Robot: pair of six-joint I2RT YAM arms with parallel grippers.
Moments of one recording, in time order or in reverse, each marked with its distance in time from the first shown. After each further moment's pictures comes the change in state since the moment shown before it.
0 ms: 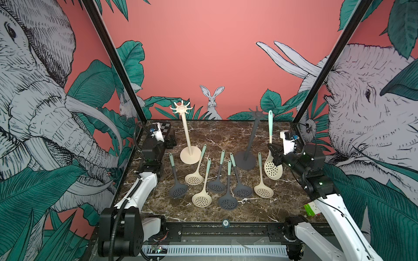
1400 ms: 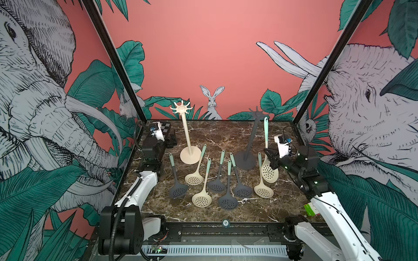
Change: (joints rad) left arm 0.000 0.012 0.016 0.000 0.019 -0.002; right arm 0.001 0.021 -0.072 0.005 -0.046 -0.023
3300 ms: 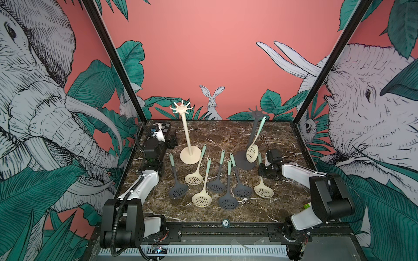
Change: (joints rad) left arm 0.007 0.056 -0.033 0.092 0.007 -0.034; right arm 0.014 0.722 -0.034 -0.080 0.278 0.483
